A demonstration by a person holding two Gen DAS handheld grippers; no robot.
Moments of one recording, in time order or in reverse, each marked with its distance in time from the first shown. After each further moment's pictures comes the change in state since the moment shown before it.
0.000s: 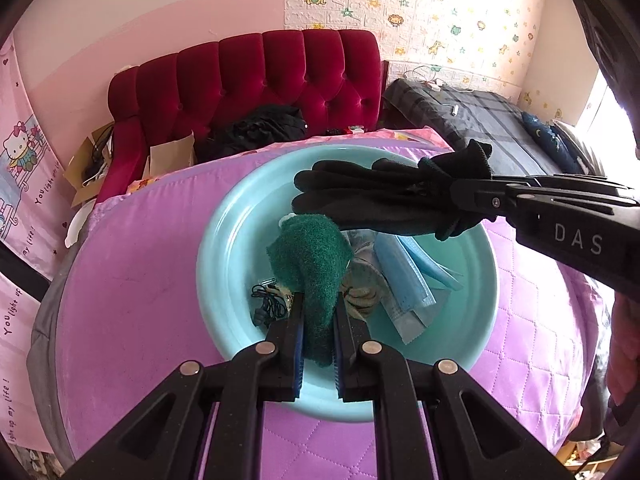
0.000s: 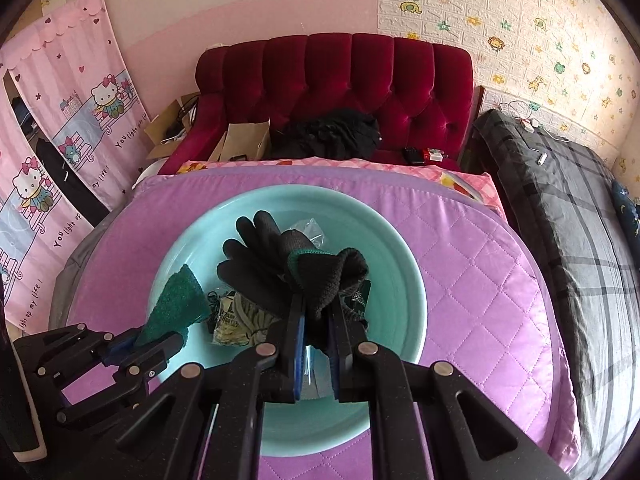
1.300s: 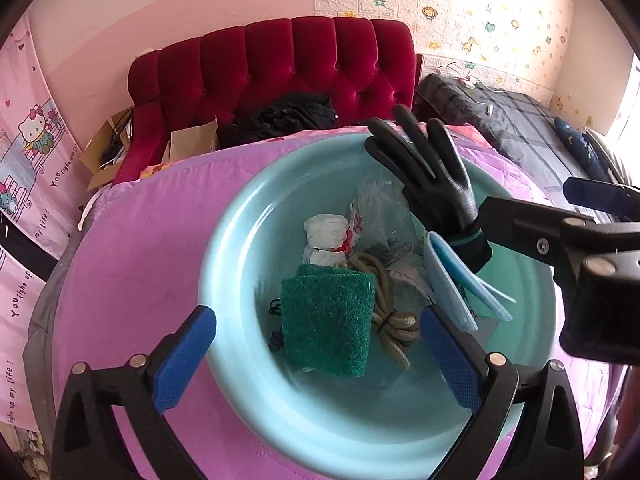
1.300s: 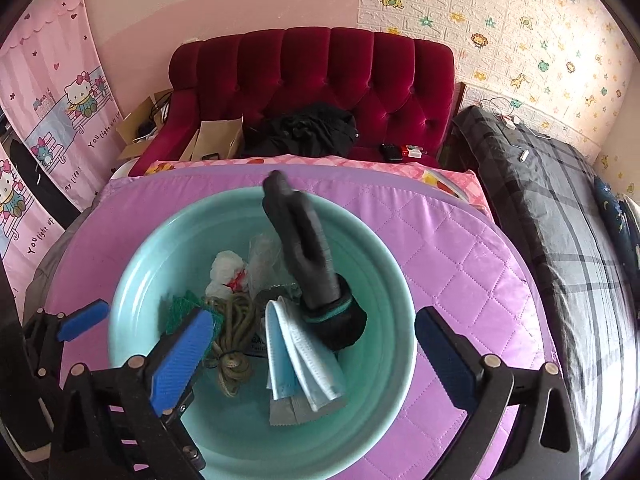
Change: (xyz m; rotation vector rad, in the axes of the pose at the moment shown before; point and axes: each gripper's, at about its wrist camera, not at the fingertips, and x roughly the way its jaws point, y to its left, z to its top) left arm 0.054 0.009 0.012 -0.055 0.037 0.091; right arm 0.026 -0.003 0.009 0.017 0.009 -0.096
